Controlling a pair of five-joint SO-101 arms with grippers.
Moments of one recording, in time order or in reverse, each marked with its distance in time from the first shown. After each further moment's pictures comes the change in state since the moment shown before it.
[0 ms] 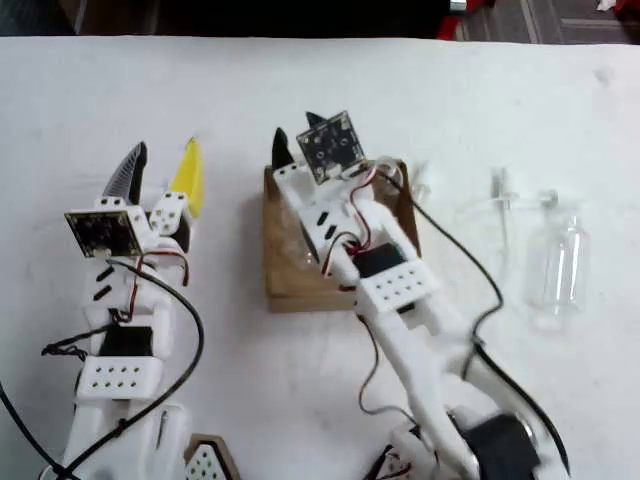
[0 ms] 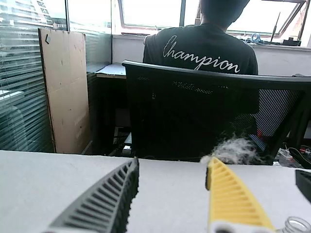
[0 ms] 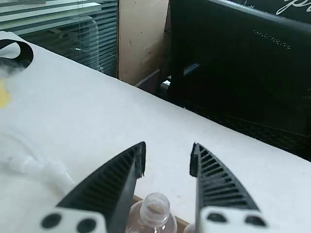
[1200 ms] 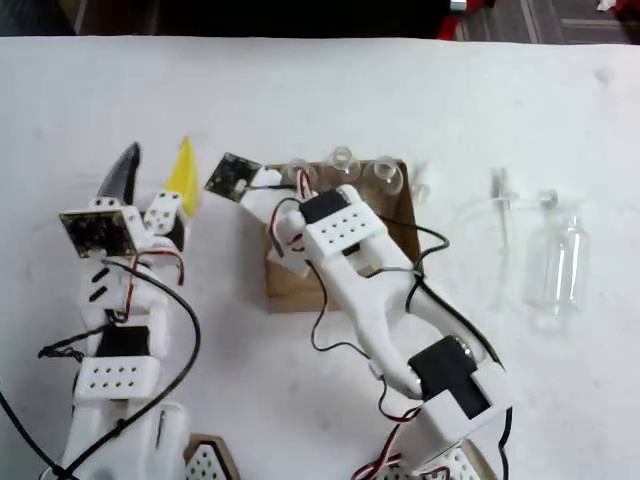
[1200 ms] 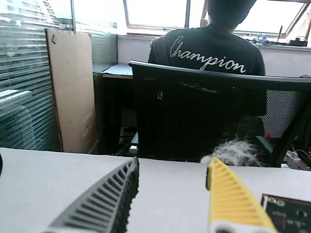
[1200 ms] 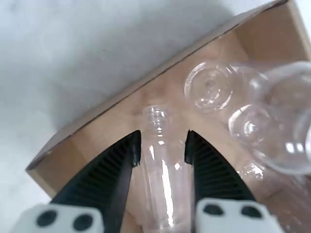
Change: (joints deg) left arm -1.6 0.0 0.0 0.0 0.0; right arm -5.5 25.1 -29.6 63.9 24.7
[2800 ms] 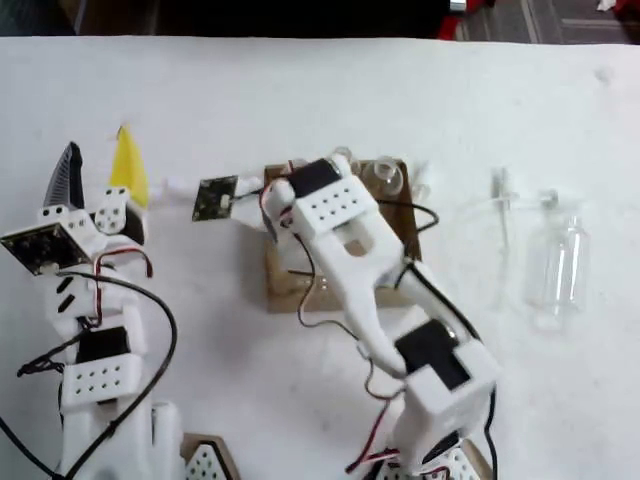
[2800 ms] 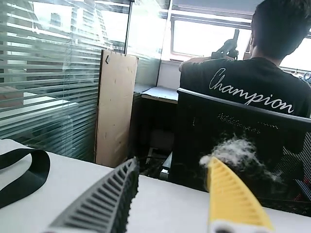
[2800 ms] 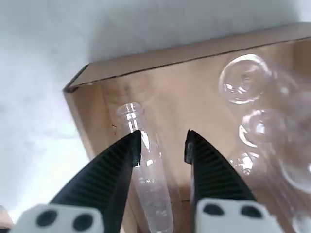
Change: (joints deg) left arm -10.3 0.0 0.0 -5.2 5.3; right arm 0.1 7.3 -17.9 23.9 20.5
